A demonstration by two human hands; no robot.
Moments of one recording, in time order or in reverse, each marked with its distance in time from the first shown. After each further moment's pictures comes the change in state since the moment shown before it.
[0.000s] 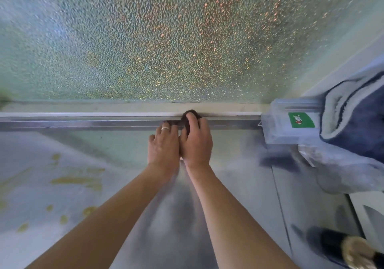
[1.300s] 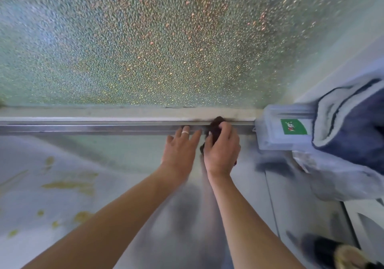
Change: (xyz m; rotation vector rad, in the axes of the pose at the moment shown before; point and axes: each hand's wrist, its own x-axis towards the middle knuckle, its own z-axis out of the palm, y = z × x) left_hand 0.012 0.045 0.020 0.169 -0.010 0.216; right_hand 0.009 0.069 -0.034 -0.104 0.171 0.141
